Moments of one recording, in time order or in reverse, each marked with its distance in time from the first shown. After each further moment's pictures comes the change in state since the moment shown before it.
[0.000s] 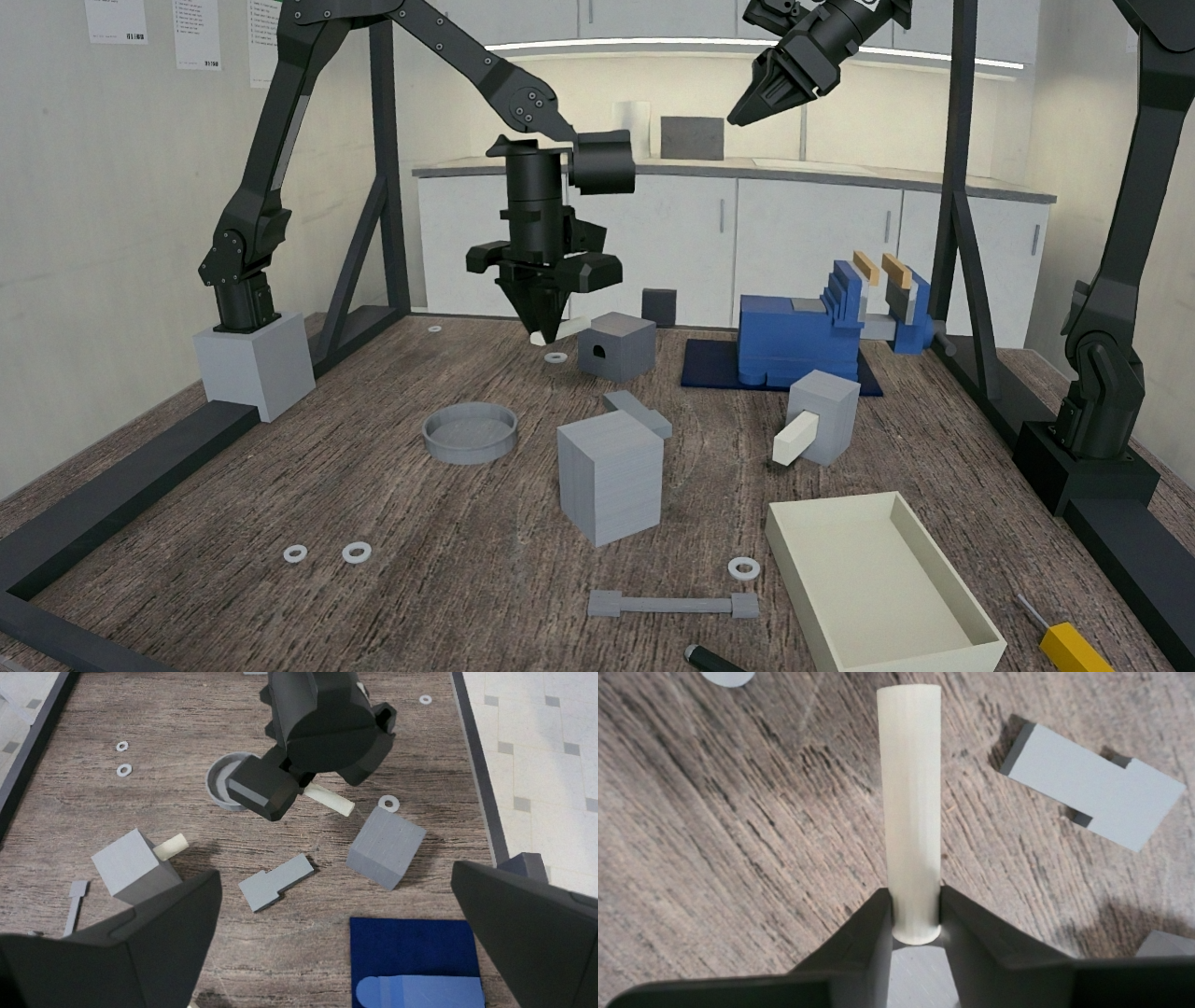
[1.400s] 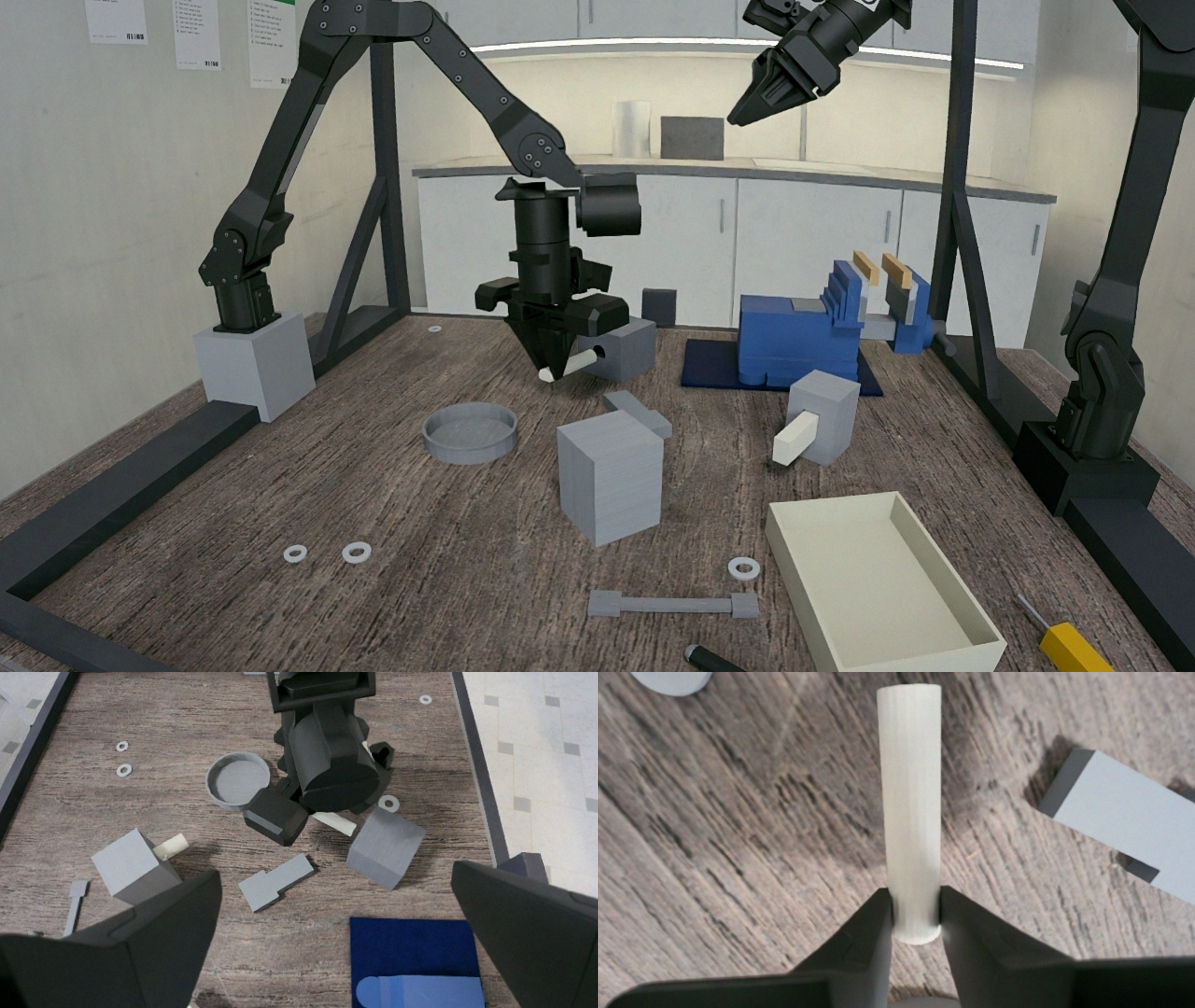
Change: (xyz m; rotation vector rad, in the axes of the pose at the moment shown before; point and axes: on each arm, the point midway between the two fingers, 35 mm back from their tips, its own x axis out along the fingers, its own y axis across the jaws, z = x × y) left arm 0.000 0.000 0.000 0.000 0.000 0.000; right arm 0.045 0.001 0.009 -0.010 -0.001 -0.001
